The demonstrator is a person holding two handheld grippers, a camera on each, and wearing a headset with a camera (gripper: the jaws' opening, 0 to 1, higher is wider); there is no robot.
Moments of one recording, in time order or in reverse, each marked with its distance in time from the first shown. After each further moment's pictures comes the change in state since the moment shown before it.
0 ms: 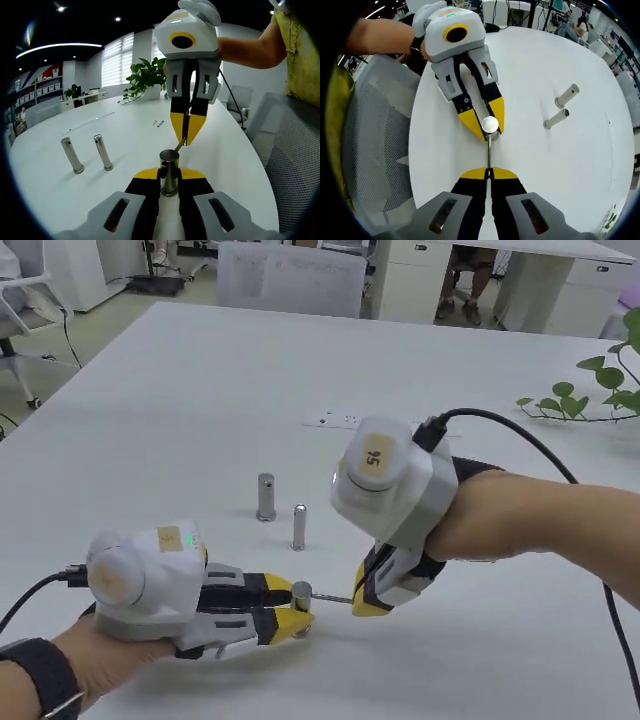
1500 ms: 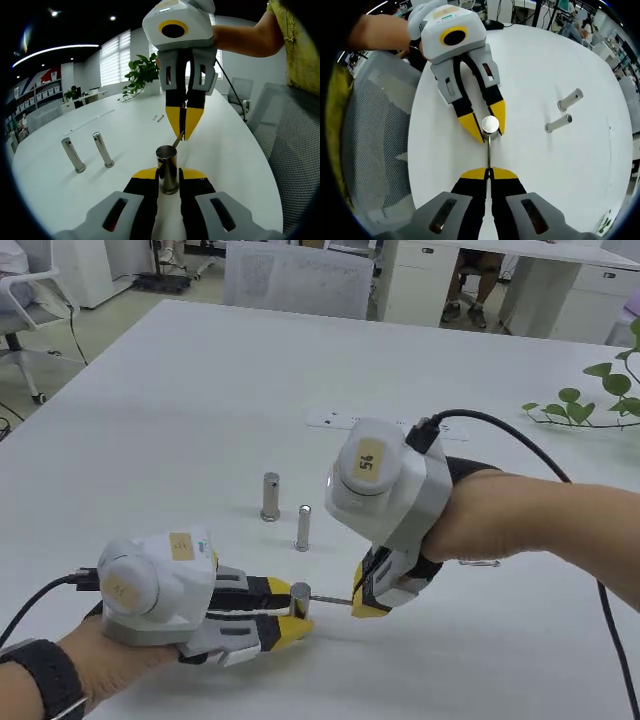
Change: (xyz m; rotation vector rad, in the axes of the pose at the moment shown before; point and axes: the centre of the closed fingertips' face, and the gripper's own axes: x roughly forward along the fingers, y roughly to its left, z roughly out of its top) left arm 0.000 0.000 -0.009 0.051 0.048 0.018; right arm 0.003 0.000 0.004 -0.037 0.033 -0.004
